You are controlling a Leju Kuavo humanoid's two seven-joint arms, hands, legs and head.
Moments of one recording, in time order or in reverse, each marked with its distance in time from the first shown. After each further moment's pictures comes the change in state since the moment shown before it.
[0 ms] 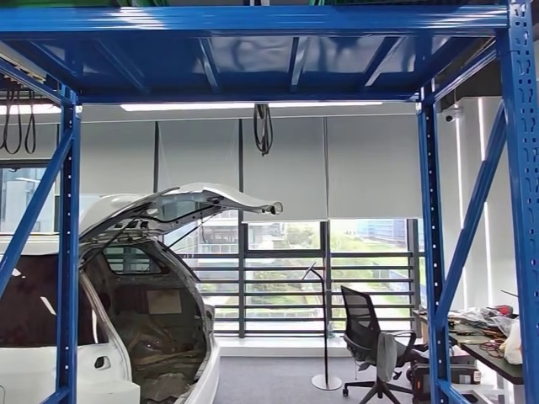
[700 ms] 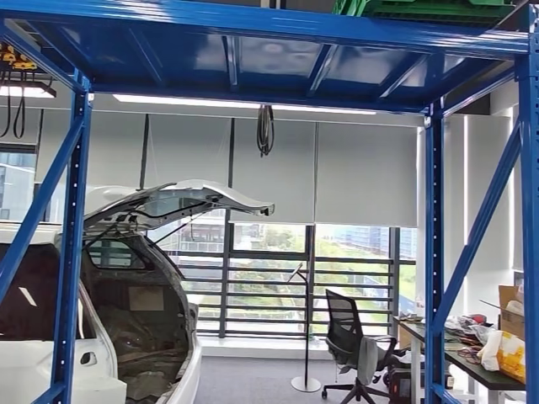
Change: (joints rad) left arm -0.022 -0.023 0.128 0.026 -0.110 -0.008 -0.033; right arm -0.027 -0.120 0.063 -0.113 -0.004 0.010 -0.005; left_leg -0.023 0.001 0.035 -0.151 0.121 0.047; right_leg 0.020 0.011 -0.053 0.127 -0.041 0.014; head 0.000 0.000
